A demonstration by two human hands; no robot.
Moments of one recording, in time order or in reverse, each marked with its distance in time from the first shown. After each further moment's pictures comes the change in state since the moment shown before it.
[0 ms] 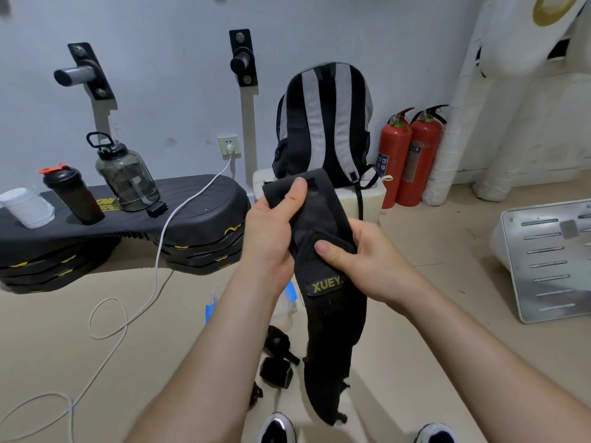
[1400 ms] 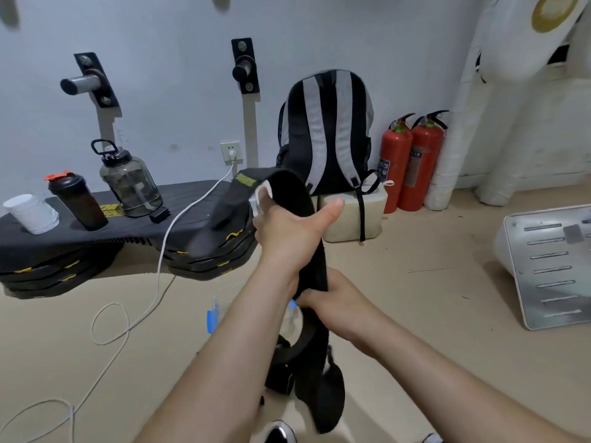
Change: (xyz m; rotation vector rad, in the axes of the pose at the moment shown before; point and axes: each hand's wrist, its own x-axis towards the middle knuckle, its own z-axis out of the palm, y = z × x) left_hand 0.001 -0.004 0.012 0.782 0.184 0.054; right_hand -0.010 0.022 0.042 -0.043 -0.067 0.319
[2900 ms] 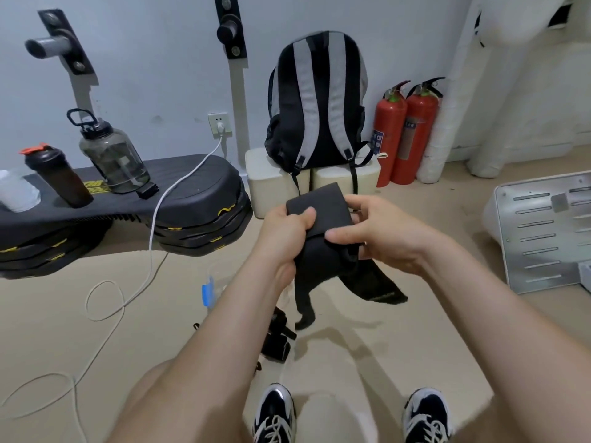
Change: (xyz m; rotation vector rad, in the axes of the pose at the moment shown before) left_hand 0.001 -0.046 -0.003 -0.292 -0.211 -0.308; right_hand -0.001 -0.022 -0.068 0.162 -0.103 0.019
